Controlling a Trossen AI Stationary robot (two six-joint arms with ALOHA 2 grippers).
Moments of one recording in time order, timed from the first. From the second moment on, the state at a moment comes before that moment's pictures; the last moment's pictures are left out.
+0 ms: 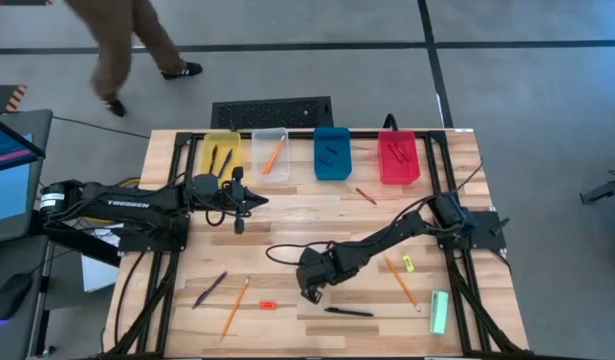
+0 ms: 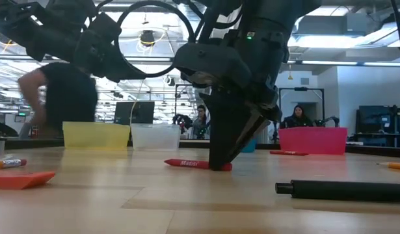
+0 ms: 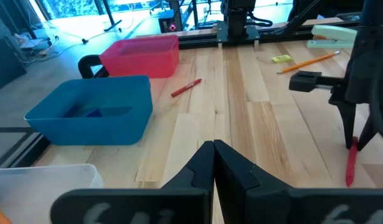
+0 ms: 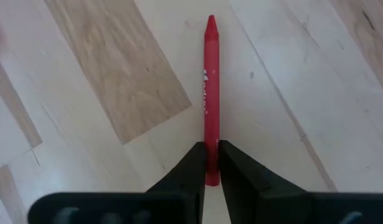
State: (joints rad) left arm 0.20 0.95 0.29 0.37 0.06 0.14; right arm 0.33 2.17 1.49 -0.64 0.20 0.84
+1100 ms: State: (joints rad) left arm 0.20 0.95 0.29 0.36 0.04 0.14; right arm 0.29 2.03 1.49 -0.86 0.34 0.92
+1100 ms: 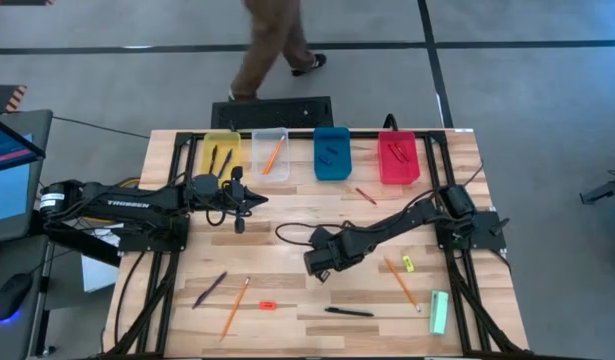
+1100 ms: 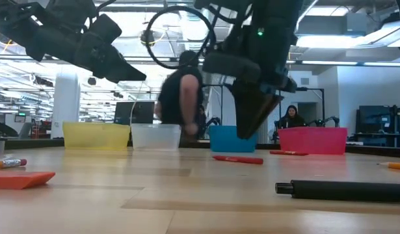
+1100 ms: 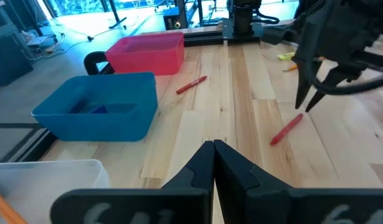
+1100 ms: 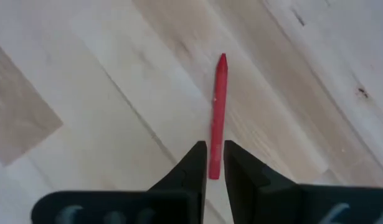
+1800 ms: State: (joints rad) left arm 0.20 0.95 0.29 0.35 0.04 0.13; right arm 0.11 2.03 1.41 -0.83 0.17 0.81
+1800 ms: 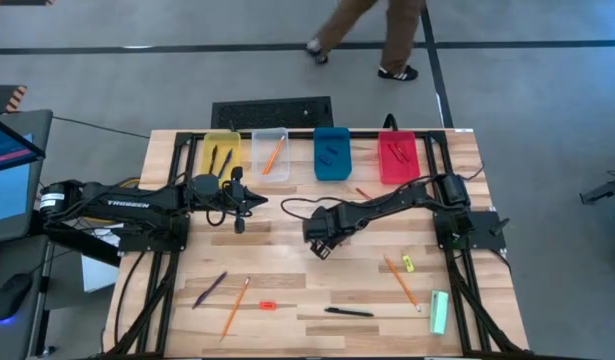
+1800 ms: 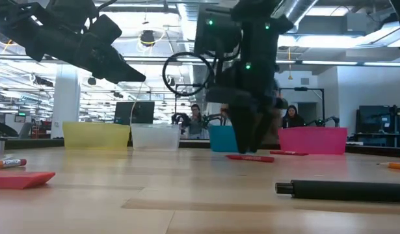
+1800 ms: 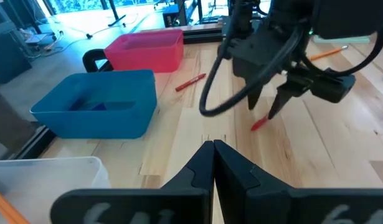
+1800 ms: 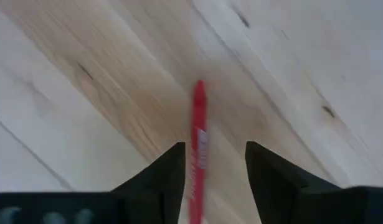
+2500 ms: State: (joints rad) left arm 0.20 0.95 0.29 0.36 0.04 0.13; right arm 0.08 2.05 1.36 -0.77 0.08 0.76
